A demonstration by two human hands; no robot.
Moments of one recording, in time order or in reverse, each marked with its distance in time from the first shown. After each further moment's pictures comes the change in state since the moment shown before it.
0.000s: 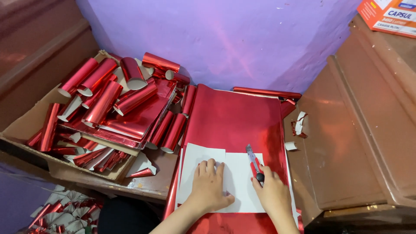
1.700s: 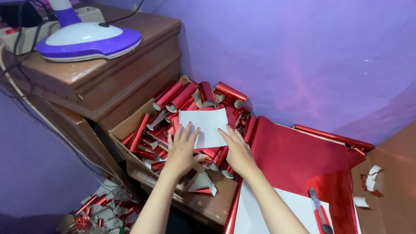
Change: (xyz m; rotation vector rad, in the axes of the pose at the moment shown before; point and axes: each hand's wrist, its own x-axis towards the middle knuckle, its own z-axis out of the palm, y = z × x) left_hand -0.025 -0.176 -0.174 -0.023 0.247 -0.392; right_hand 0.057 -0.270 -0.008 0.224 -0.057 -0.778
